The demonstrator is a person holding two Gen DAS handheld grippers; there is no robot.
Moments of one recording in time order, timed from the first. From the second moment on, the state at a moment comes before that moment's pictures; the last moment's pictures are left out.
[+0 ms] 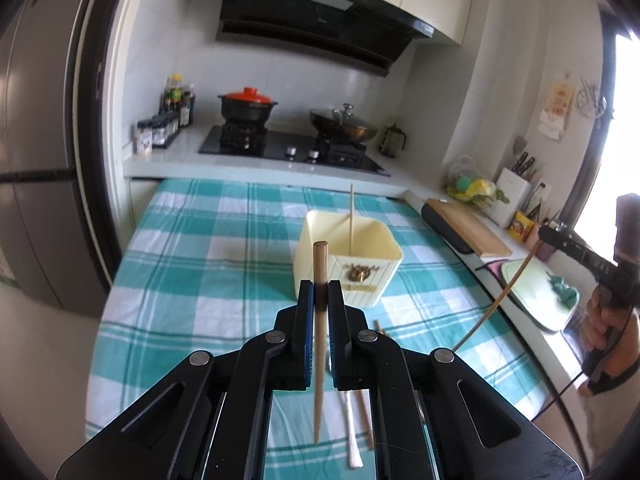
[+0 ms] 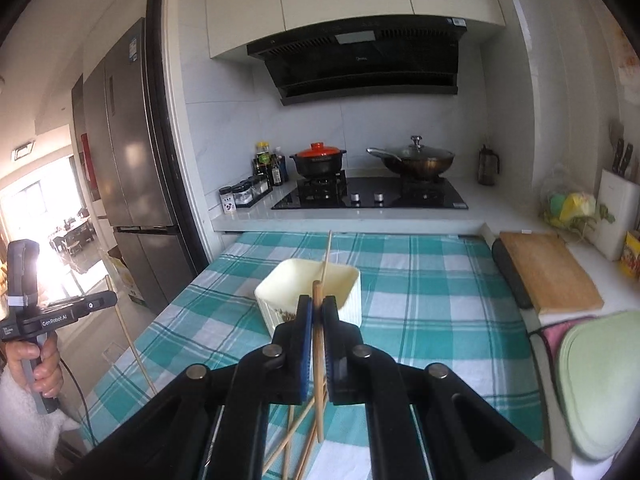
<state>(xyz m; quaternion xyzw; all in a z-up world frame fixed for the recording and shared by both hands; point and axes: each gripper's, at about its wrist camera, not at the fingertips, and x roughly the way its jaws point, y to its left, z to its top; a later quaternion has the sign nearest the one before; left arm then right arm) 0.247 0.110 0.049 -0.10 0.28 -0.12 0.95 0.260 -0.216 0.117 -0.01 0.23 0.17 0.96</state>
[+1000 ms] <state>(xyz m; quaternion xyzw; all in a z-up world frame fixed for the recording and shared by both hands) 0.526 0.016 0.029 -0.10 0.35 -0.11 0.92 0.503 -0.153 0.076 -0.01 0.35 0.17 0.92</state>
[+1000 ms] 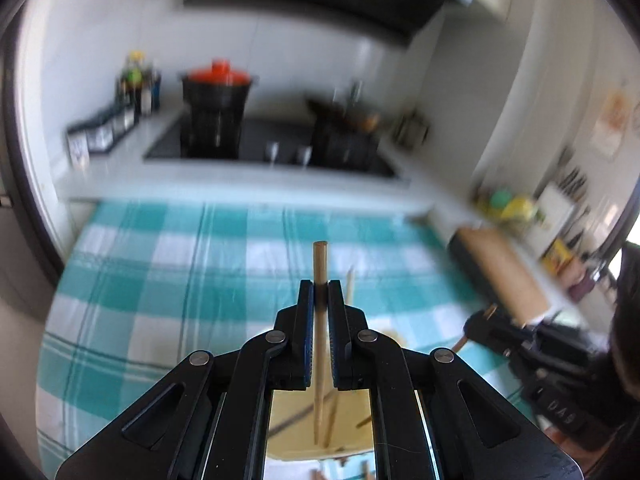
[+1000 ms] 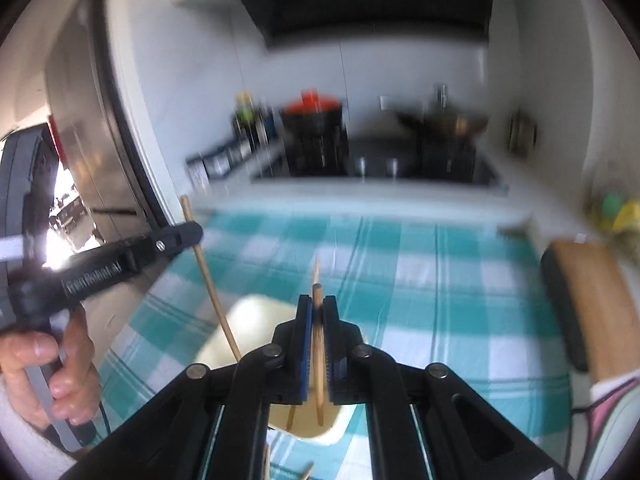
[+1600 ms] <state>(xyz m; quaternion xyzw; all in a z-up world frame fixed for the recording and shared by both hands) 0.398 0.051 -0.019 -0.02 0.45 -0.11 0.89 0.428 -0.198 0.051 -0.04 0.37 0.15 0.92</state>
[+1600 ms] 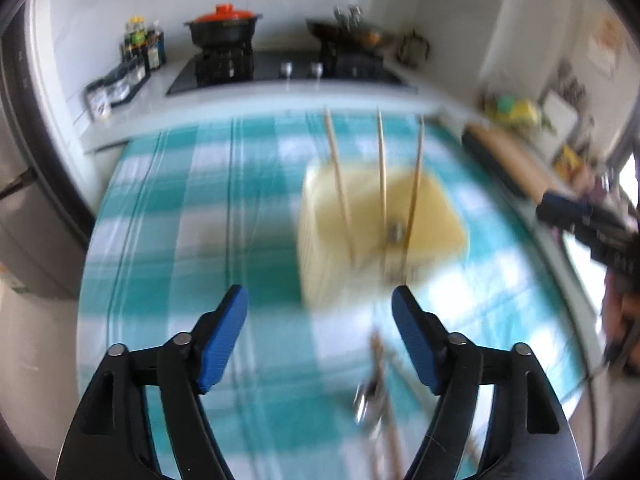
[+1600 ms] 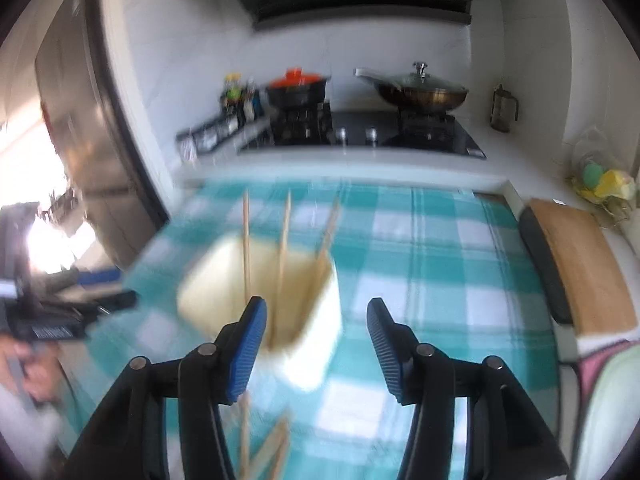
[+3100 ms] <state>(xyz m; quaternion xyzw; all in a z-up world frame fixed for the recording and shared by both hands) 0.284 0.074 -0.182 -0.01 0.46 0.00 0.89 0.284 -0.258 -0.140 -0.05 0.43 0.03 0.90</state>
